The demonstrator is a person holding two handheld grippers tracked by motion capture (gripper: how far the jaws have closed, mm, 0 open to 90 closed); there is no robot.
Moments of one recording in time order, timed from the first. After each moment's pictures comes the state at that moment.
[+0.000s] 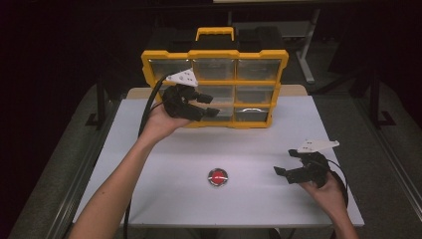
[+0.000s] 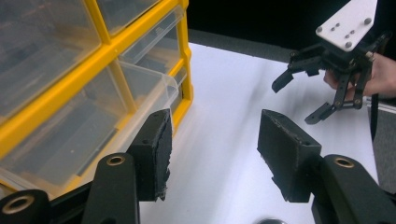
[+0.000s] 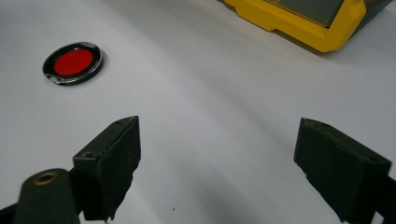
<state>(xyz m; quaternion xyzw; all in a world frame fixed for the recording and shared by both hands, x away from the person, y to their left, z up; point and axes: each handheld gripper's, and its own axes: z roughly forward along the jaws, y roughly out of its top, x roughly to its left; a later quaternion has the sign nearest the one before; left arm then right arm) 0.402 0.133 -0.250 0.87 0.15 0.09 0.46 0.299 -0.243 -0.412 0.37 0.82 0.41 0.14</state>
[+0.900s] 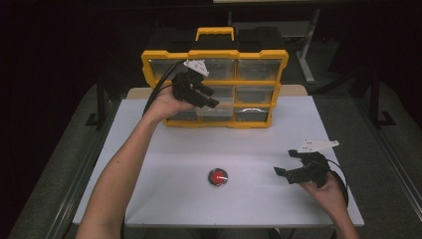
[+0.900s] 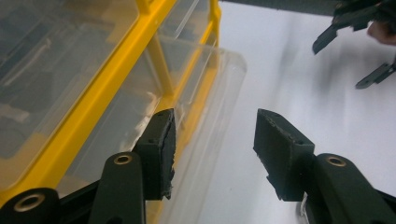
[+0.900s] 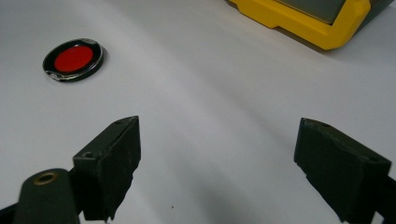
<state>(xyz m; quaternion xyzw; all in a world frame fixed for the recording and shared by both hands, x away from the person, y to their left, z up) 0.463 0.118 -0.261 0.91 0.13 0.07 0.38 0.300 -0.243 -0.414 0.36 0.83 0.41 0.13</state>
